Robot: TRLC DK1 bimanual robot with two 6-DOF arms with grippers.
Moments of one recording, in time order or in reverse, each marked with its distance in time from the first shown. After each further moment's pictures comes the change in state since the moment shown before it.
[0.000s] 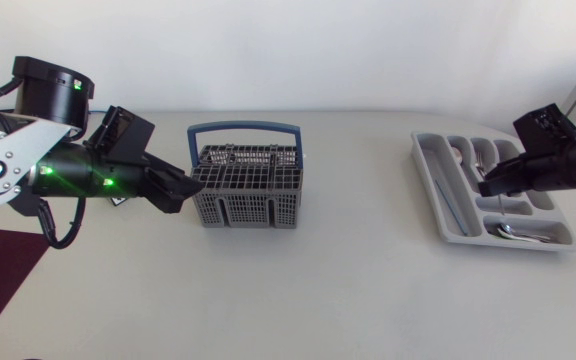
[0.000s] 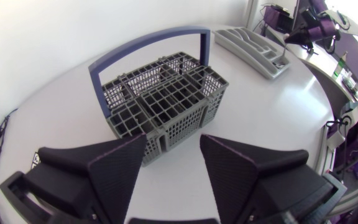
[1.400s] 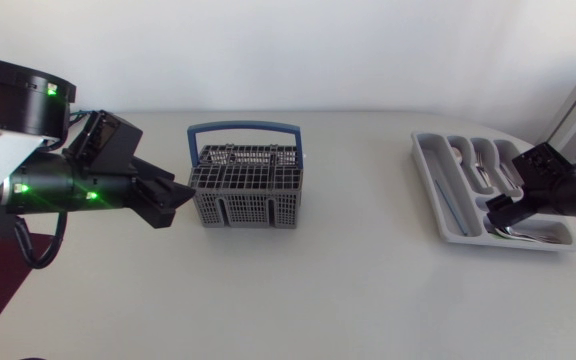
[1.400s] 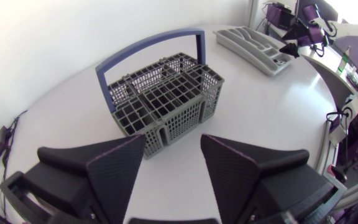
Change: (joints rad) left arm -0.045 -0.138 -0.054 -0.046 -0.085 -0.008; right arm -0.117 0.118 -0.162 0.352 0.106 -0.233
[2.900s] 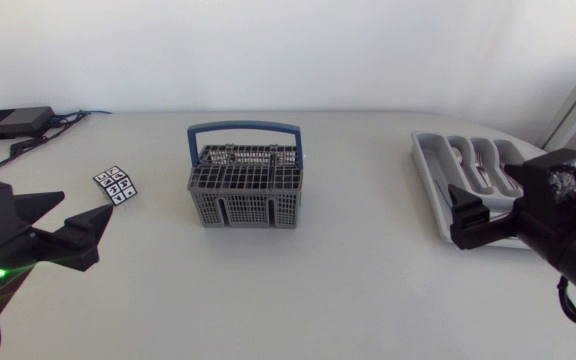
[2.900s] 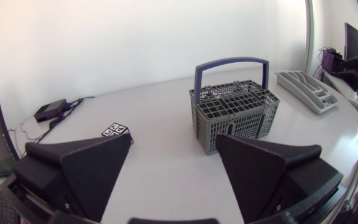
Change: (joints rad) left arm 0.270 -0.626 -0.410 0.129 -0.128 -0.101; right arm 0.595 -0.771 -0.314 -0.002 0.284 0.419
